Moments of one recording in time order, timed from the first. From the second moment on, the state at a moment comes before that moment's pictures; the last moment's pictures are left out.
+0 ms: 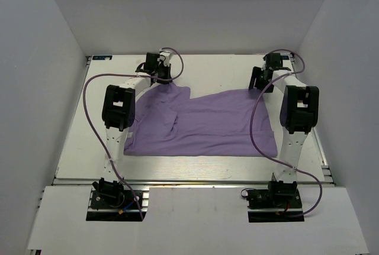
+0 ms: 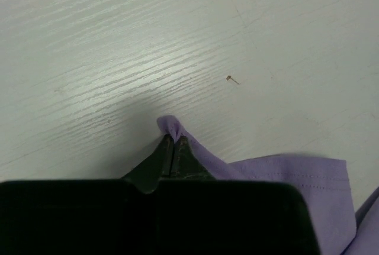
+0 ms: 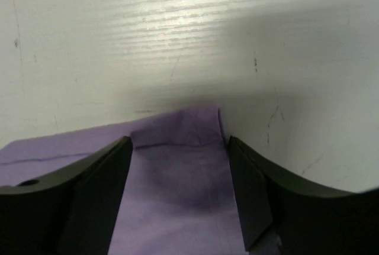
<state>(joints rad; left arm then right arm) -0.25 2.42 1.88 -0.16 0.28 -0.01 -0.01 2.19 1.65 -0.44 -0.09 0.17</state>
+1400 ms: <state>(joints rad) -0.25 1.44 0.75 0.27 0.30 -0.13 0.04 1.60 1.02 -0.14 -0.10 0.20</state>
